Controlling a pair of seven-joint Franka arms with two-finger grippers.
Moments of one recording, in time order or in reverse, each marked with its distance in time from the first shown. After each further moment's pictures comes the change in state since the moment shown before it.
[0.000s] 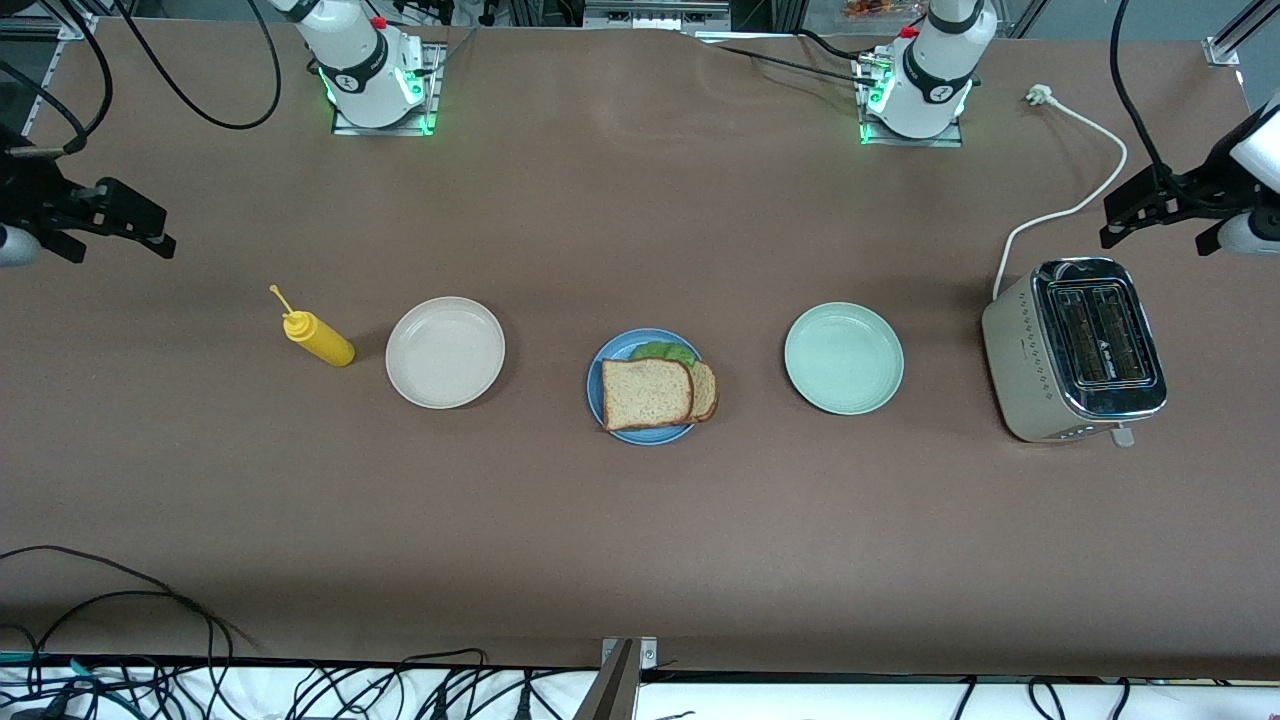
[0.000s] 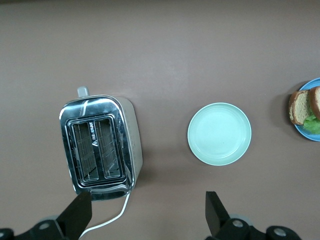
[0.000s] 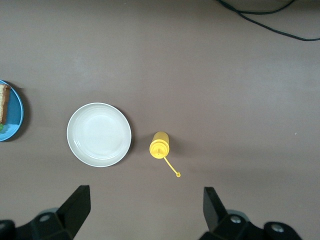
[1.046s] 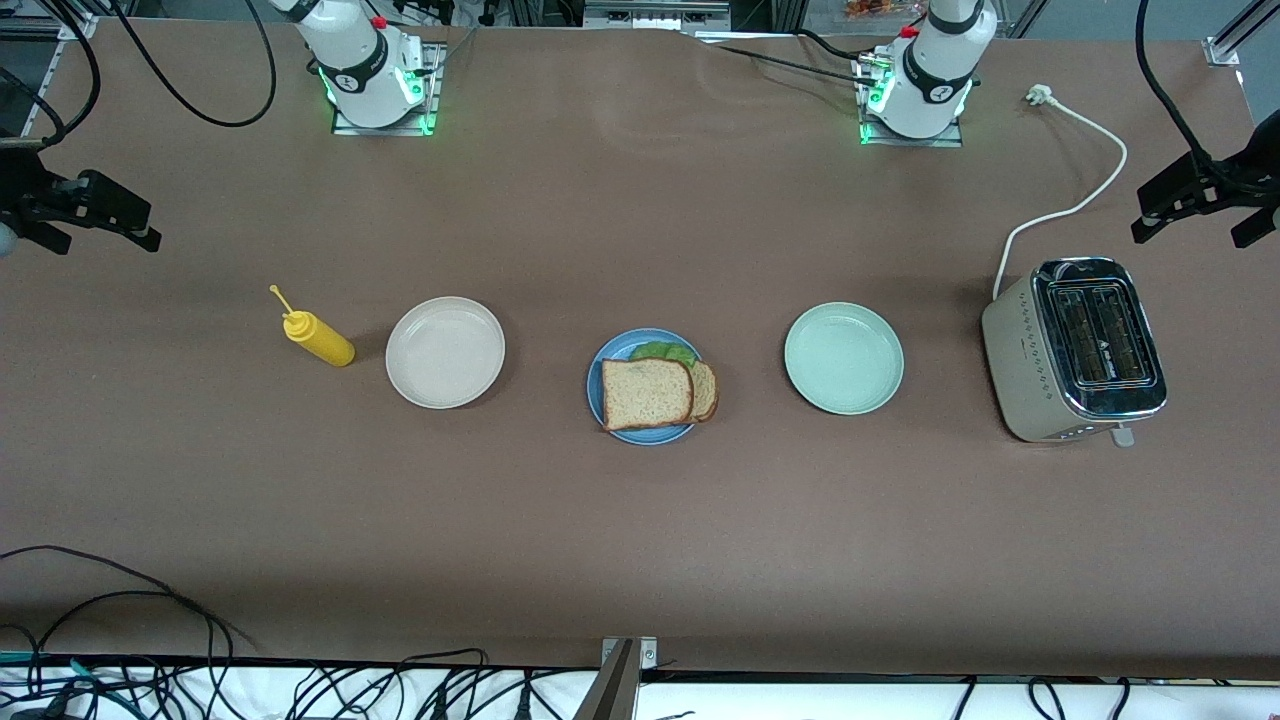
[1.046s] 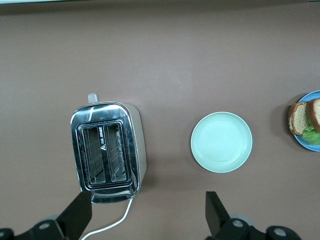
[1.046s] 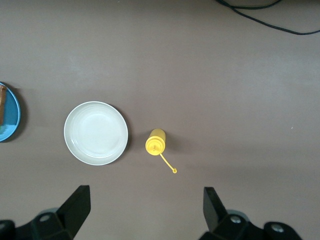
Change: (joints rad) left arm 0.014 -0.006 0.007 0.037 0.000 -0.001 -0.004; right arm -0.007 -0.007 -0.014 0.000 0.000 -0.014 0.002
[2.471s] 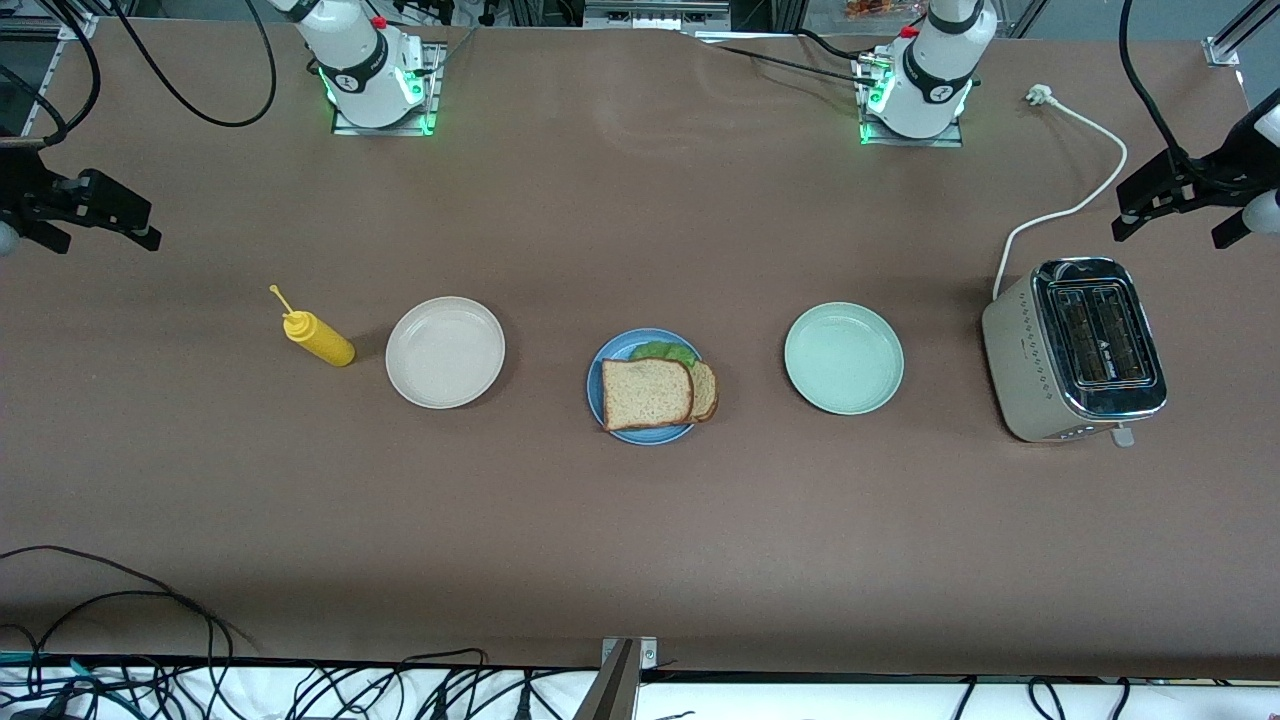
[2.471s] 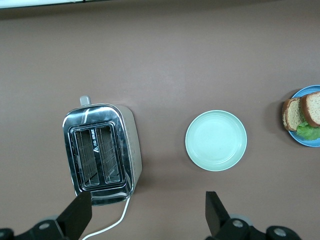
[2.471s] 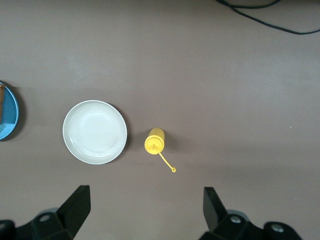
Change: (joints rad) left arm -0.009 0.000 -0.024 0.000 0.000 -0.001 -0.001; right arm 0.001 0.000 0.002 0.001 -0.006 -0.005 -0.001
